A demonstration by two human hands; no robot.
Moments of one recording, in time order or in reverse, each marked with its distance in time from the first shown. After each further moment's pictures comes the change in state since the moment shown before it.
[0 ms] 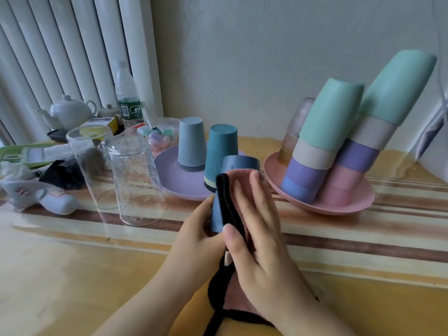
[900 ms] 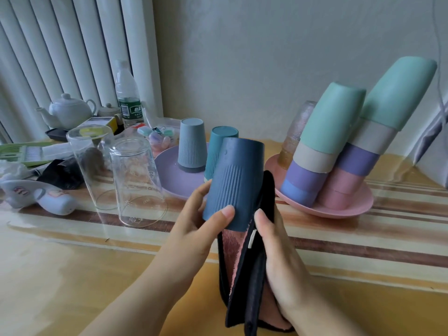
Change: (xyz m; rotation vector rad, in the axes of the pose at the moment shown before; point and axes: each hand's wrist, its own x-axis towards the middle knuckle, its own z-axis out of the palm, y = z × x) left_hand 0.003 0.004 -0.010 -0.266 -0.010 0.007; right_hand 0.003 0.008 -0.008 0.635 -0.089 0.397
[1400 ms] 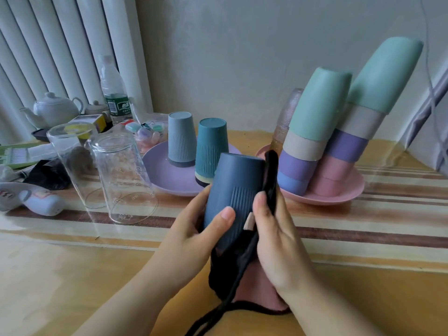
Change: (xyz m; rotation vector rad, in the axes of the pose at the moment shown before) left_hand -0.007 0.002 0.013 0.170 -0.119 0.039; right_hand 0.000 -0.010 -0.006 -0.037 0.186 -0.065
